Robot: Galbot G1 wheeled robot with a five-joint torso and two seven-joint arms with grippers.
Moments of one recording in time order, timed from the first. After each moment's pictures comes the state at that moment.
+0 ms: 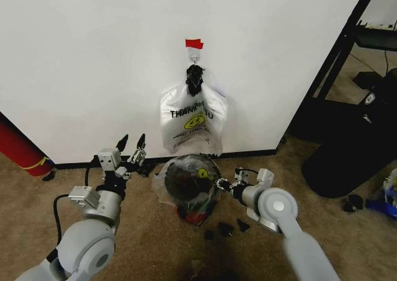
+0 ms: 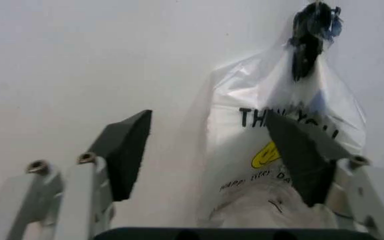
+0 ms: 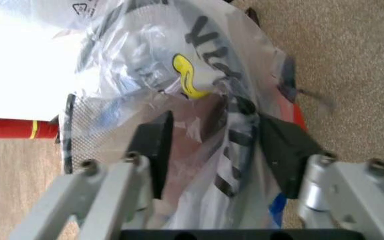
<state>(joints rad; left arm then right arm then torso) 1.35 -0.84 -0.34 -2.30 -0.70 -0.03 -0.49 -1.08 1.31 0.26 1.94 1.39 -0.73 0.68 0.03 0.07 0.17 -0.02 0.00</state>
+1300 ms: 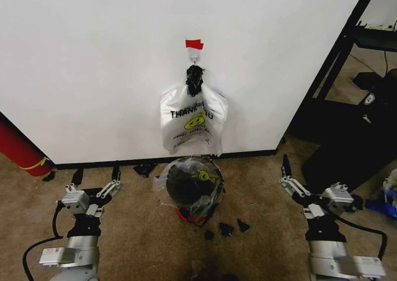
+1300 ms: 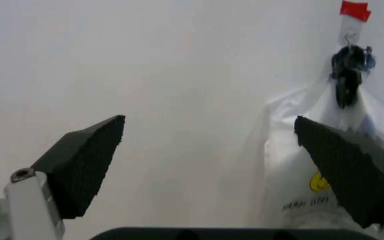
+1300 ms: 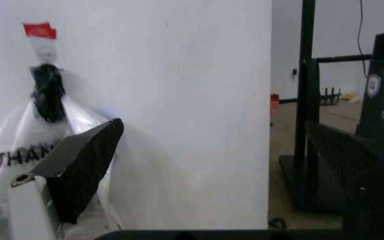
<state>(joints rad) 1.71 -1.15 -0.58 -2.22 -0.37 -0.41 -0.25 -1.82 1.45 0.54 2.43 0.14 0.19 0.16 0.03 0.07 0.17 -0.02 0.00</state>
